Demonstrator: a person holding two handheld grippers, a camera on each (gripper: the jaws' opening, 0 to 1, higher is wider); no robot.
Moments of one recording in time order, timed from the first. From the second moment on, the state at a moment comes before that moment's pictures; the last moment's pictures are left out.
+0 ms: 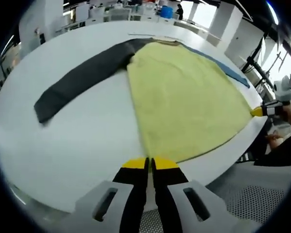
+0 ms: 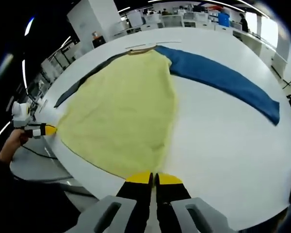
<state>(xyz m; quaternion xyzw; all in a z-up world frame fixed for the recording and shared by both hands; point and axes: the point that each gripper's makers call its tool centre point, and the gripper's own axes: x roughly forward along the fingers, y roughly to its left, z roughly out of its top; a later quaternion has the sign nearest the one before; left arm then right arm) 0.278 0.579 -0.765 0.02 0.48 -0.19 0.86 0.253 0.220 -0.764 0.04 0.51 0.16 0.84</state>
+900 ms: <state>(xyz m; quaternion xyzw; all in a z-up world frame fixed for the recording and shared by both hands) 0.276 0.572 -0.751 -0.04 0.44 -0.19 0.87 0.246 0.222 -0.757 0.04 0.50 0.19 0.84</state>
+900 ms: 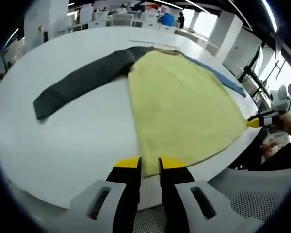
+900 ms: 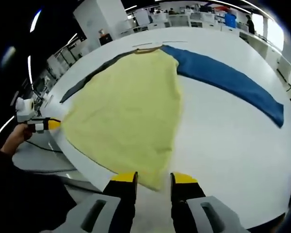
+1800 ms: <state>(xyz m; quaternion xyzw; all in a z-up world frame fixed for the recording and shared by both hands) 0.305 0.536 -0.708 -0.02 0.32 -0.27 0.91 0.325 0.141 -0.726 0.08 0.37 0.13 0.92</state>
